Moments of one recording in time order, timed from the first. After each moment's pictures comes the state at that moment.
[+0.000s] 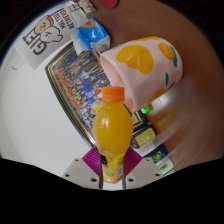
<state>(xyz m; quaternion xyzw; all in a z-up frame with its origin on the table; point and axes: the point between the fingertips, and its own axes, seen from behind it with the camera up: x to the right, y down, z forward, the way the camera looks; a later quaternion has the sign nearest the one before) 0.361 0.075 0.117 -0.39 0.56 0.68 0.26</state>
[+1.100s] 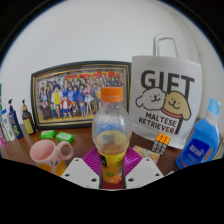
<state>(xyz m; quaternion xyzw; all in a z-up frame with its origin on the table) 0.678 0.036 0.009 -0.81 0.09 -0.03 0.57</state>
